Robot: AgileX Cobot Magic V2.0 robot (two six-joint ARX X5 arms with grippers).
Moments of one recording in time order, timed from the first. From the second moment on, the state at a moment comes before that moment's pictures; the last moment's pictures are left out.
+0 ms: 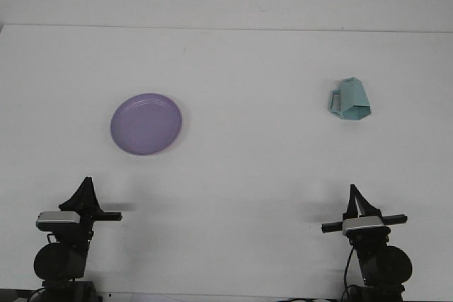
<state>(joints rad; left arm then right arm) 0.01 0.00 0.03 0.15 -0.02 0.02 0.00 0.00 0.02 -0.04 -0.08 -0.21</state>
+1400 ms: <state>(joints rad) 0.01 0.00 0.03 0.15 -0.02 0.02 0.00 0.06 0.10 0.05 0.08 0.10</state>
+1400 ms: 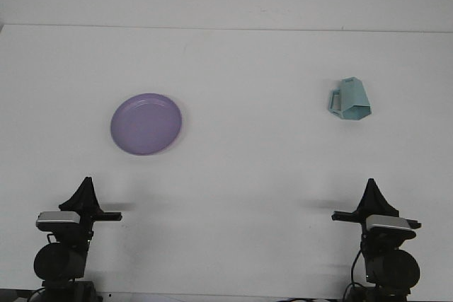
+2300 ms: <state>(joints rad) 0.01 0.00 0.03 0.15 -0.02 0.02 -0.23 1.33 0.49 0.66 -0.08 -0.29</state>
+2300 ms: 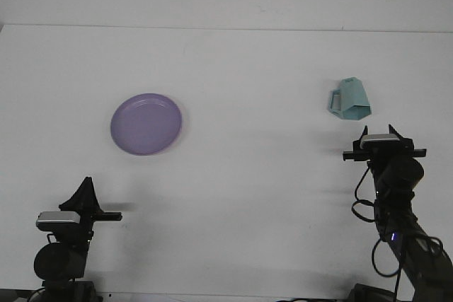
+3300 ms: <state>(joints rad) 0.01 0.00 0.03 0.15 -0.02 0.02 -0.29 2.01 1.04 0.70 -0.30 -0.49</state>
